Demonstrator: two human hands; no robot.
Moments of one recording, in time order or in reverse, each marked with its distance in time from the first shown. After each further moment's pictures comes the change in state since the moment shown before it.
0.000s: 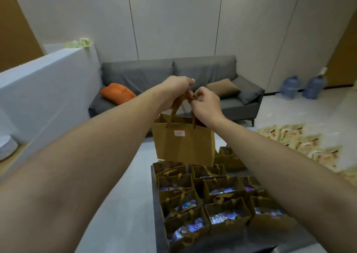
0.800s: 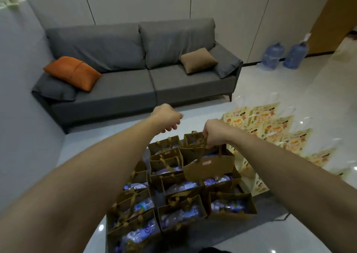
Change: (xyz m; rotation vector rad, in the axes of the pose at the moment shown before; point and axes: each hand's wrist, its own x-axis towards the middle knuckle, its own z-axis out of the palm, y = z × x) left_hand 0.158 -0.043 0.239 0.370 -0.191 -0.126; right_hand 0.079 0.267 -0.135 -0.803 -0.741 0.286
